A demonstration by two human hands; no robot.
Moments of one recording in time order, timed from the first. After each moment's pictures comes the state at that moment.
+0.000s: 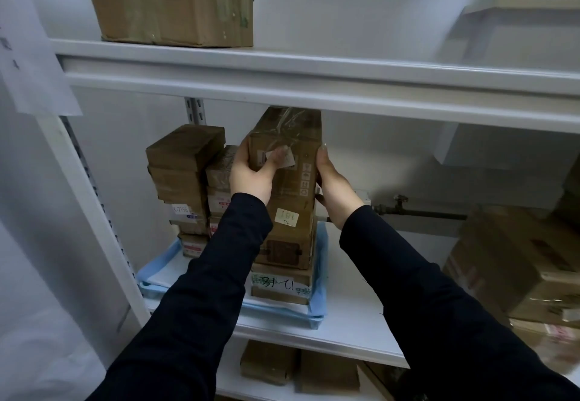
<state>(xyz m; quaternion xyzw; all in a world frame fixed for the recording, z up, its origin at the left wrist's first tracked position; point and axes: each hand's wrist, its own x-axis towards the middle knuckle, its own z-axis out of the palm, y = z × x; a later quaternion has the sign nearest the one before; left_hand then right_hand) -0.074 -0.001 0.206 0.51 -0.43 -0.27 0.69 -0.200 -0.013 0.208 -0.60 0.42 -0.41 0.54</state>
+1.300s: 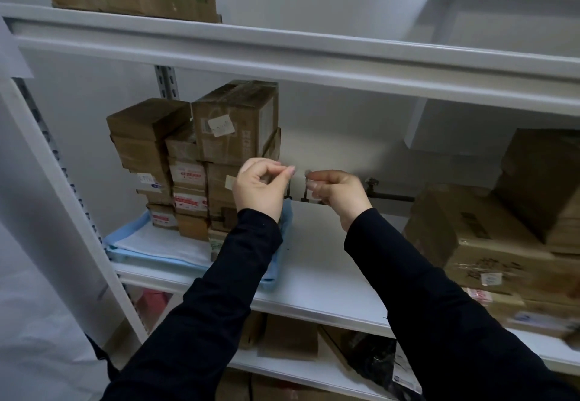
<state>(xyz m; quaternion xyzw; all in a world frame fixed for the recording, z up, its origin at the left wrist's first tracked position) -0.193 0.043 0.164 0.52 -0.46 -0.10 0.71 -0.315 0.011 0.174 -0.57 0.48 -0.44 0.50</state>
